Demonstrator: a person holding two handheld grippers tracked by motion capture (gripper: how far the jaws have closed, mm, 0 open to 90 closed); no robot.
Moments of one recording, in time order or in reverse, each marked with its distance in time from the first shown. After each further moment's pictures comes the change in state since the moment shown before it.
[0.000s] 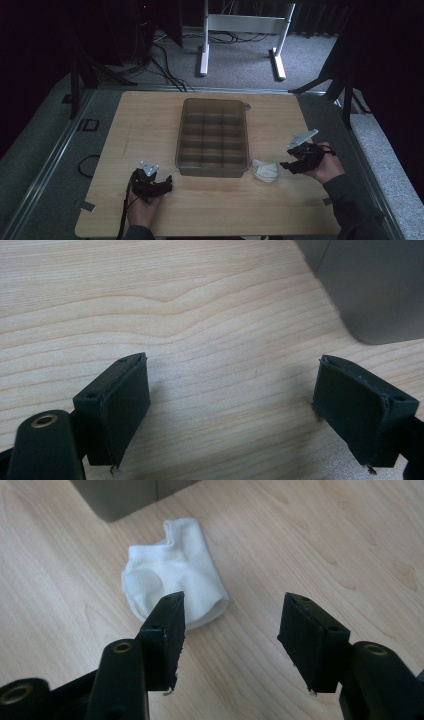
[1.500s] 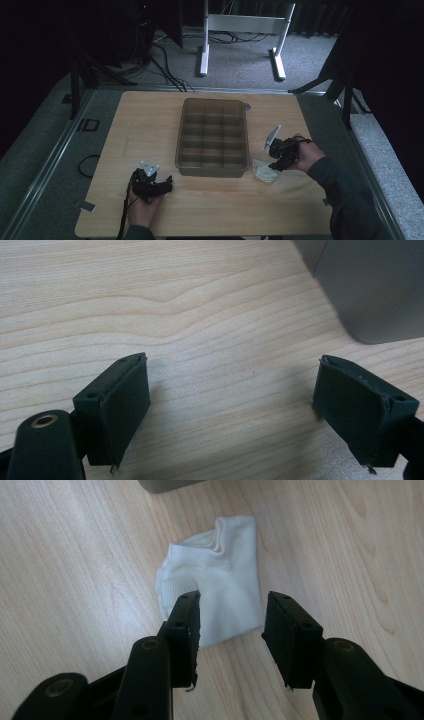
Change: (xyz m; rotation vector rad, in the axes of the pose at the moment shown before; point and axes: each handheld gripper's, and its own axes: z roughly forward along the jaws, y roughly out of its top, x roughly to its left) left arm -0.001 0.000 0.000 0.001 -0.004 0.003; right arm 0.017 0.057 0.030 0.257 0.107 -0.252
